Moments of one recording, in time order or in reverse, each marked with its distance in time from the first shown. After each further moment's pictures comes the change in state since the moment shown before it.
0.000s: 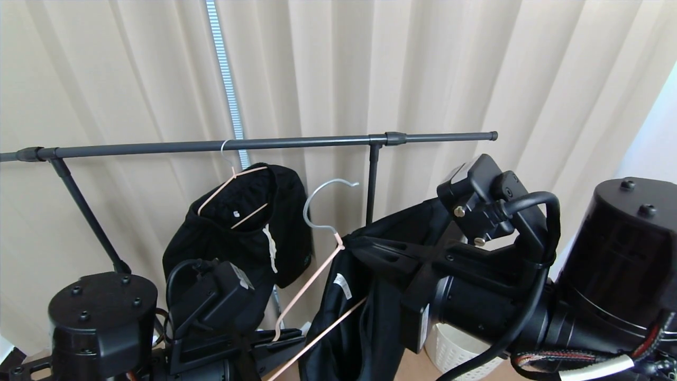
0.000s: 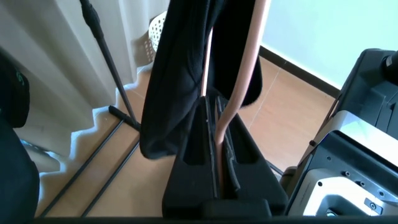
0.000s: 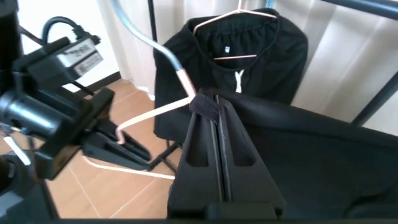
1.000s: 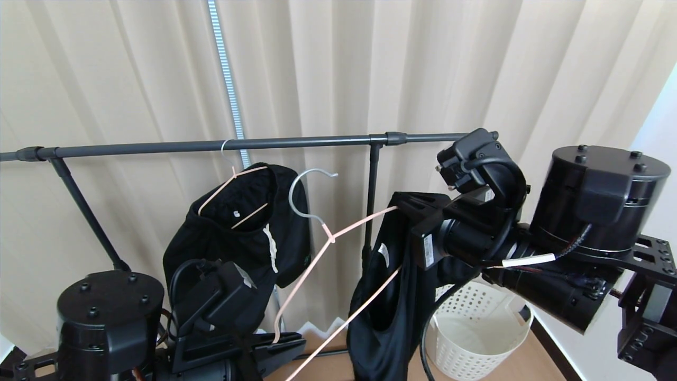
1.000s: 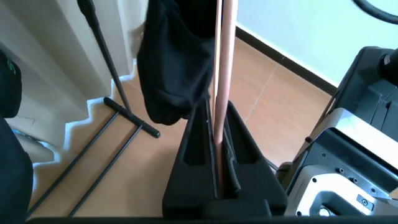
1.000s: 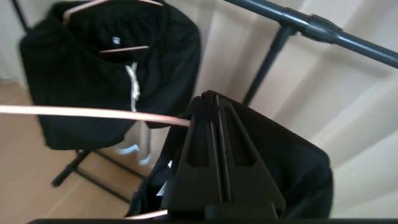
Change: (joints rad) left arm -0.003 -0.003 -0.023 0.057 -0.001 -0.021; right arm -0.201 0.057 -0.059 0.002 -0.149 -0.170
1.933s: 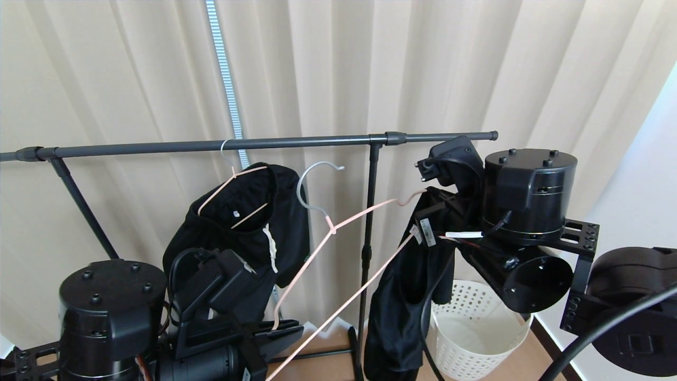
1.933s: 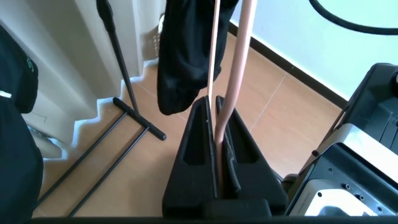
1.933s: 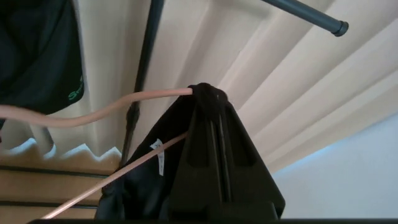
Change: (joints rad) left arm 0.003 -0.004 -0.048 0.054 0.060 -0.027; right arm -0.027 0.113 -0.109 0.101 -0.474 -0.043
